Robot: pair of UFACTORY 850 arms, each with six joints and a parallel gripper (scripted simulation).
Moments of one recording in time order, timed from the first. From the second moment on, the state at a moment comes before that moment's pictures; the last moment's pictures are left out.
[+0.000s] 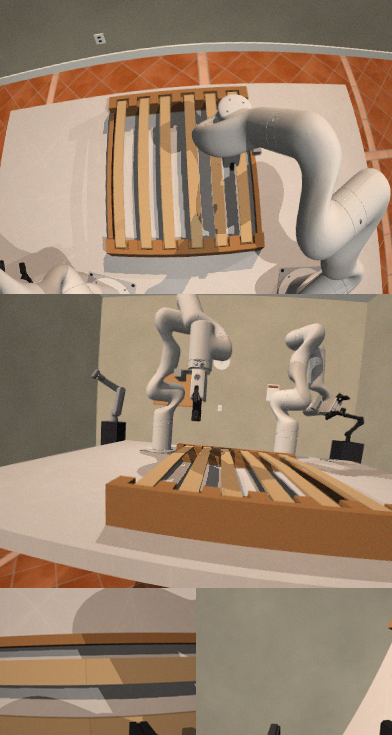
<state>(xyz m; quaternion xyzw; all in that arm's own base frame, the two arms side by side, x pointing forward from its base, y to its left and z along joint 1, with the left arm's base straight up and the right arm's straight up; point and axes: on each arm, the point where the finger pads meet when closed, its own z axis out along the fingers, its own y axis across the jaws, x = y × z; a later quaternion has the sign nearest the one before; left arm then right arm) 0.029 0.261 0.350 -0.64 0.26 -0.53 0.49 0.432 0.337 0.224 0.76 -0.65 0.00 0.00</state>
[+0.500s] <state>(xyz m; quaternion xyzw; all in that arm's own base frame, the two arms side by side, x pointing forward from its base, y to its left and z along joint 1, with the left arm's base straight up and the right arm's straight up) 0.029 0.261 0.350 -0.64 0.26 -0.53 0.49 0.473 0.307 0.193 0.76 -0.65 0.00 0.00</state>
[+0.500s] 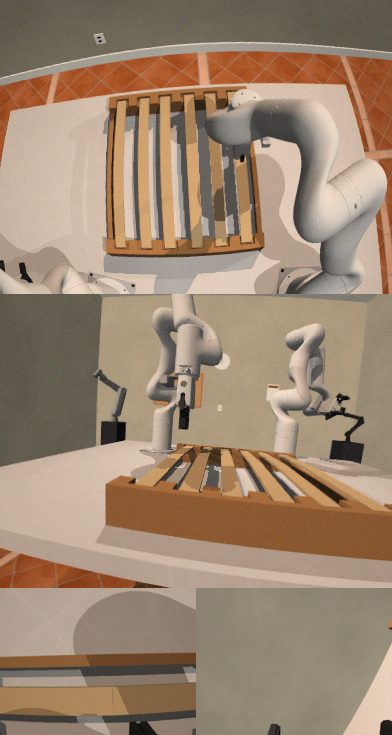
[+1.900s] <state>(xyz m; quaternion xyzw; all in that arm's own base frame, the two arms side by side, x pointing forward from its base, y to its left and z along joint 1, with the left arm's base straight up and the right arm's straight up) 0.029 0.261 0.350 -0.64 0.26 -0.53 0.49 0.488 0.295 0.151 0.76 -0.65 0.00 0.00</state>
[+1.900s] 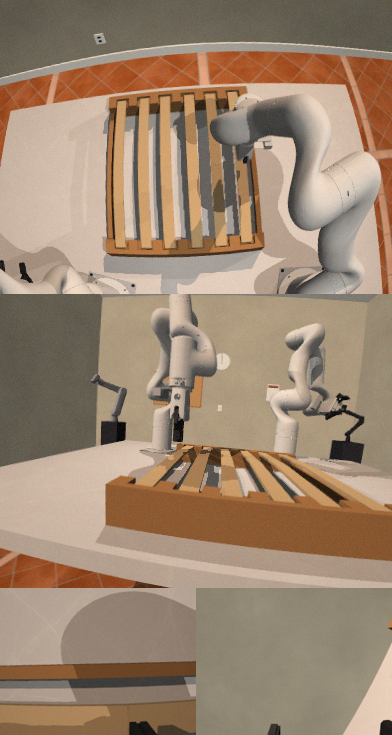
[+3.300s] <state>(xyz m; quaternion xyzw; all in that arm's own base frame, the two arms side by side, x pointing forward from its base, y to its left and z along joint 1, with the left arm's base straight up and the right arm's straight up) 0.029 0.261 0.350 -0.64 0.26 -0.53 0.49 0.488 0.295 0.147 0.76 -0.65 0.00 0.00</state>
